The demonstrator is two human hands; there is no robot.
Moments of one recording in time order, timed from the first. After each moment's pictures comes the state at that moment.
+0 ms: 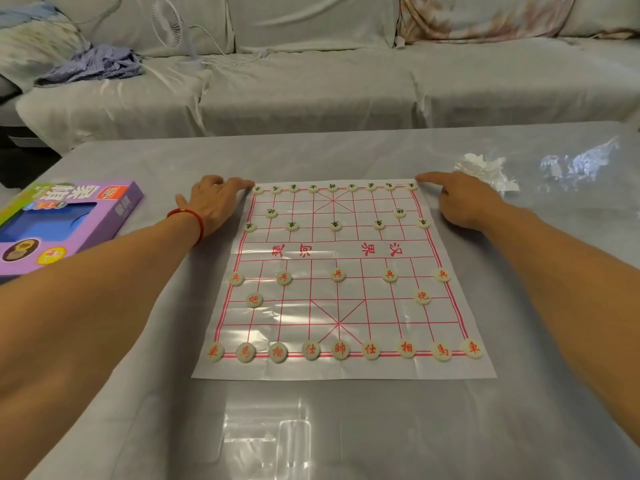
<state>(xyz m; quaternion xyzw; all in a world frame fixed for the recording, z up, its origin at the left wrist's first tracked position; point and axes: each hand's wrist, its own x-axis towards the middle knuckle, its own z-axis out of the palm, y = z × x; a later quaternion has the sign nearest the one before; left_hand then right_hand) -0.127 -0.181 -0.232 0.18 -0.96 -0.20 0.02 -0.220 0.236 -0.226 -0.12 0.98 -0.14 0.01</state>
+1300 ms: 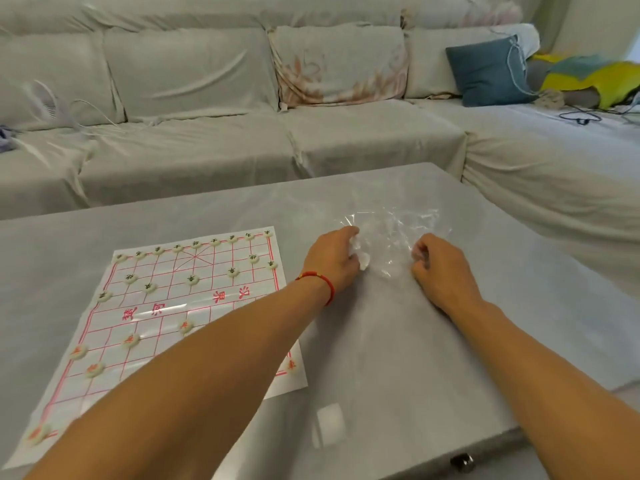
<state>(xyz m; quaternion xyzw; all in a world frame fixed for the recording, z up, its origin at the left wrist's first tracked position) -0.127 0.240 -0.200 -0.11 -0.94 -0.33 0.05 -0.107 0.447 -0.222 0.01 0.94 -0.29 -0.17</state>
